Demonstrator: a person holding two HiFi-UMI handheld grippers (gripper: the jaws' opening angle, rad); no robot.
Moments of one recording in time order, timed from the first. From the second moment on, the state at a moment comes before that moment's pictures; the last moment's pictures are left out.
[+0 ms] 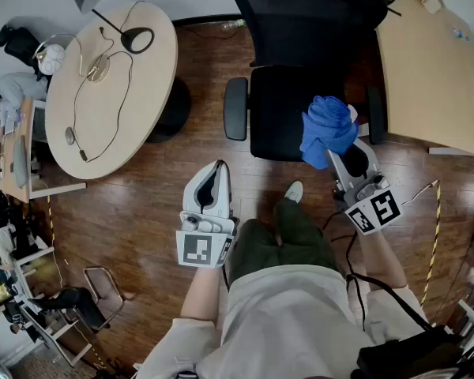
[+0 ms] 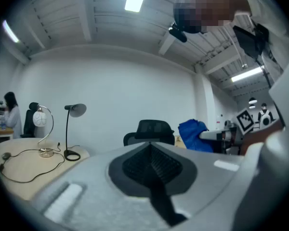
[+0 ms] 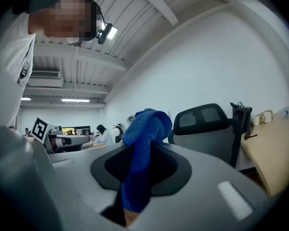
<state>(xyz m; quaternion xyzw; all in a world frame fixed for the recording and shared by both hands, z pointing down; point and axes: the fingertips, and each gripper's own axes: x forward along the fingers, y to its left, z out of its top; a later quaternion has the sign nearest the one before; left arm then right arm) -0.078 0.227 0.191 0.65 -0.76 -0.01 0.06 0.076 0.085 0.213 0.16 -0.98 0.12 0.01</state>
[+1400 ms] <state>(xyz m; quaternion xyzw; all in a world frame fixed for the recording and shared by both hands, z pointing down) -0.069 0.055 0.404 0.77 -0.61 0.00 0.17 0.124 -0.098 0.463 0.33 -0.88 0.22 0.25</state>
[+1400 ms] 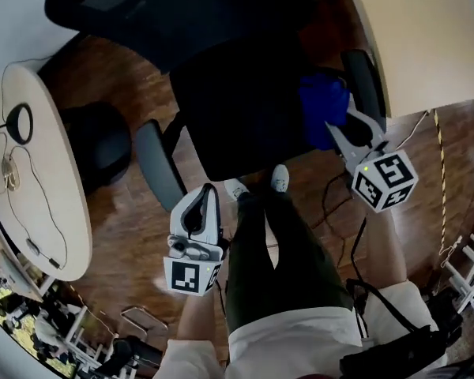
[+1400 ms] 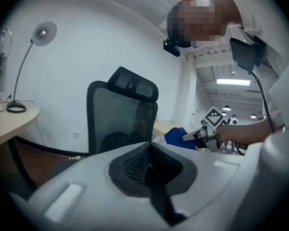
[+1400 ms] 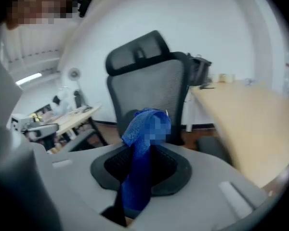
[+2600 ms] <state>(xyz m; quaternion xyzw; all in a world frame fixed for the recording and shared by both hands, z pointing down) -0.010 0.041 0.411 0.79 -0.58 -0.01 0.21 0.214 -0.122 0.620 0.53 -0.81 0.21 0.14</state>
